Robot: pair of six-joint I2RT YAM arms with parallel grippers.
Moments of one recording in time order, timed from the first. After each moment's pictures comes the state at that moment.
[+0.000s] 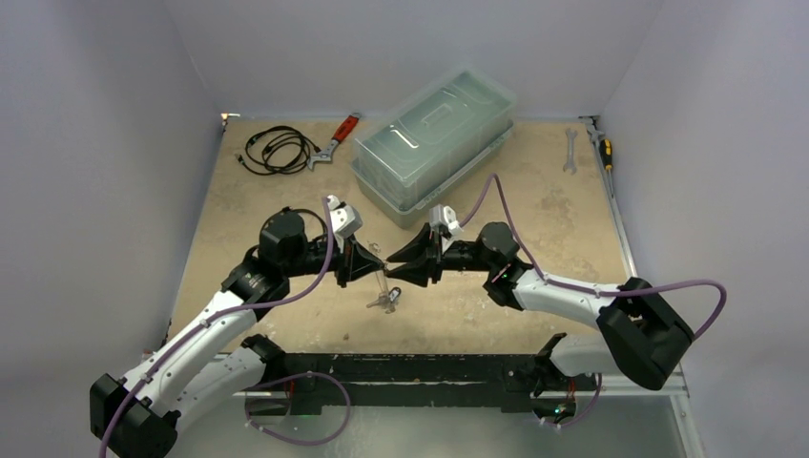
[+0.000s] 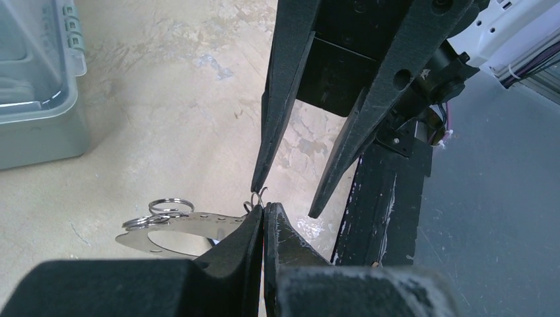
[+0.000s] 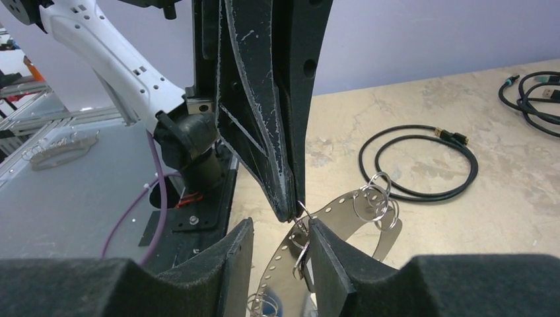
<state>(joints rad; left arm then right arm) -0.57 0.83 0.65 -0.13 0.67 -0.12 0.76 1.31 0.53 0.90 -0.78 0.25</state>
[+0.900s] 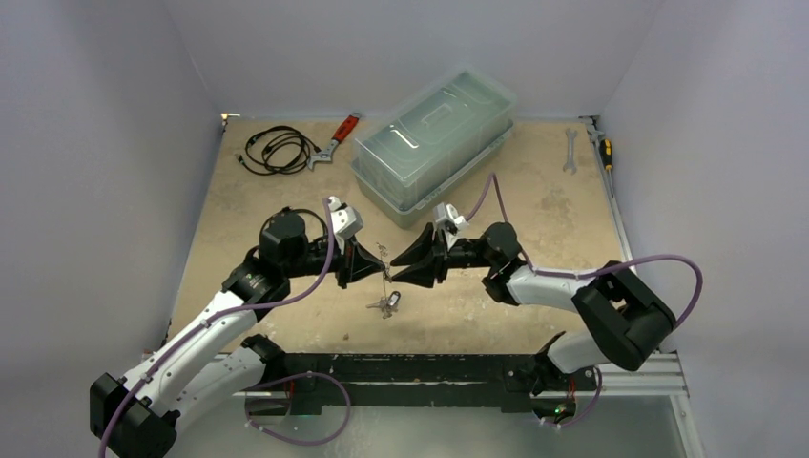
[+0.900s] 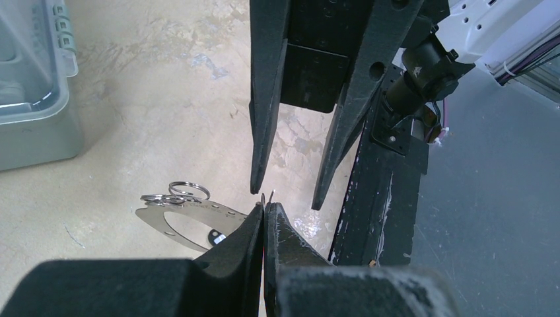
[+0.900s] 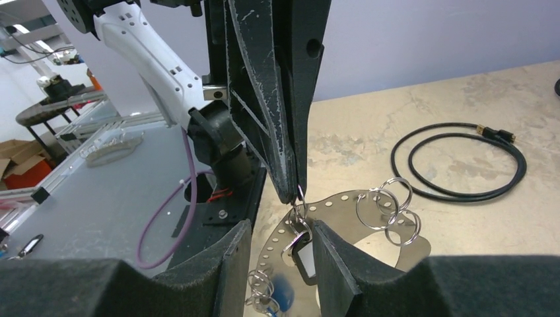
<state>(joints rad) -0.57 0.83 0.64 -0.12 0.67 -0.12 0.69 1.43 0.50 1.15 -0.94 0.41</state>
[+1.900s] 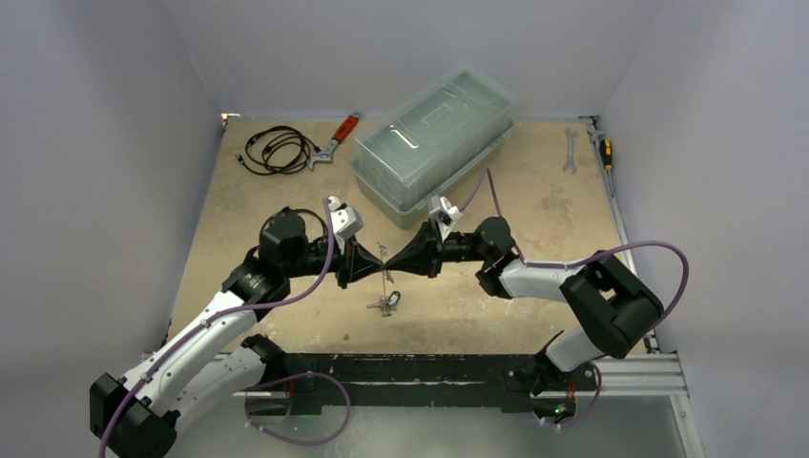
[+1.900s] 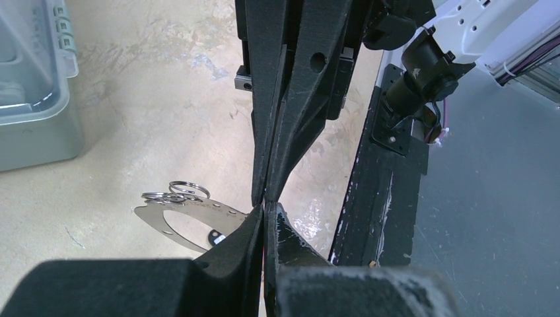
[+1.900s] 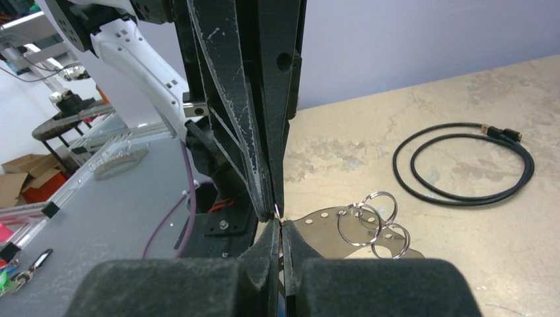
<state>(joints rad) -0.57 0.83 0.64 -0.12 0.67 -0.12 0.69 1.51 0.56 1.20 -0.94 0.49</state>
